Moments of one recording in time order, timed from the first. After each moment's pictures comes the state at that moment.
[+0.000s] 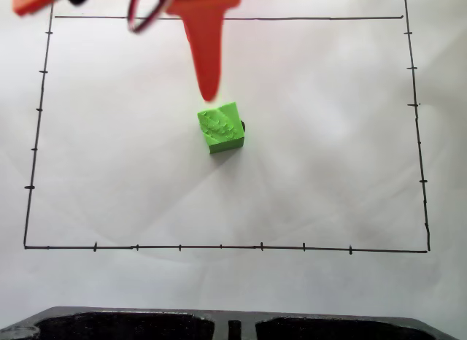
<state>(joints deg) 4.5 146.6 135.9 72.6 -4.7</state>
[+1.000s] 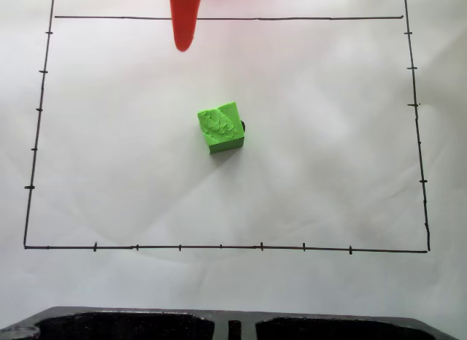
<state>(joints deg) 8.9 185.4 168.0 61.5 -6.1</state>
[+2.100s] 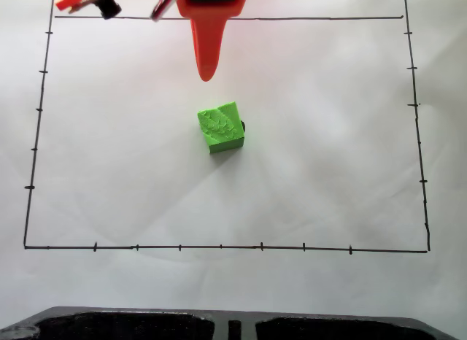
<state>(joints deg) 1.4 186.6 174.6 51.9 -0.9</state>
